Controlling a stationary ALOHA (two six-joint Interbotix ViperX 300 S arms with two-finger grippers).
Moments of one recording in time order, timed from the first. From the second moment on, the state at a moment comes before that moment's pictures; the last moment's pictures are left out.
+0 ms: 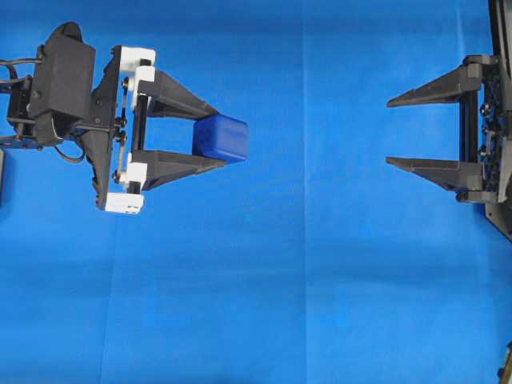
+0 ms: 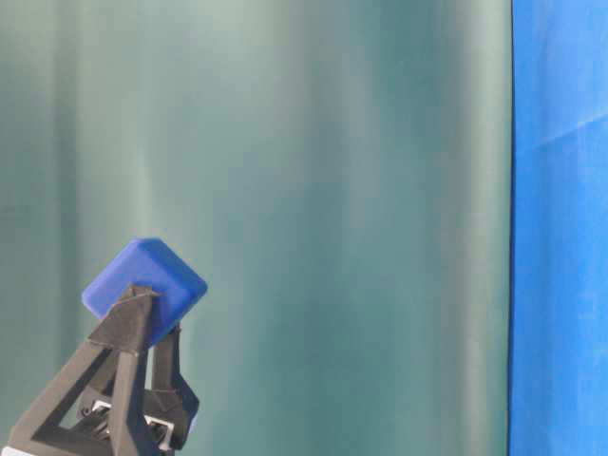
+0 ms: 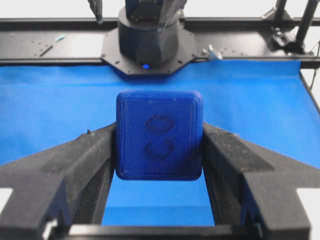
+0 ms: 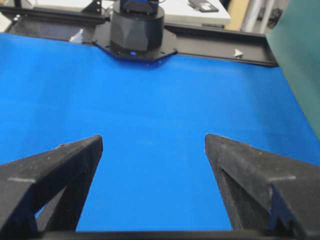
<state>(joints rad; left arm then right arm) -0.02 -0.39 0.67 0.02 -0.14 -0.02 -0.04 -0.87 1.13 0.01 -0.21 0.03</state>
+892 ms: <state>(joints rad) -0.02 -0.39 0.67 0.02 -0.14 -0.02 -0.02 -0.86 1.01 -0.45 -0.12 -0.29</state>
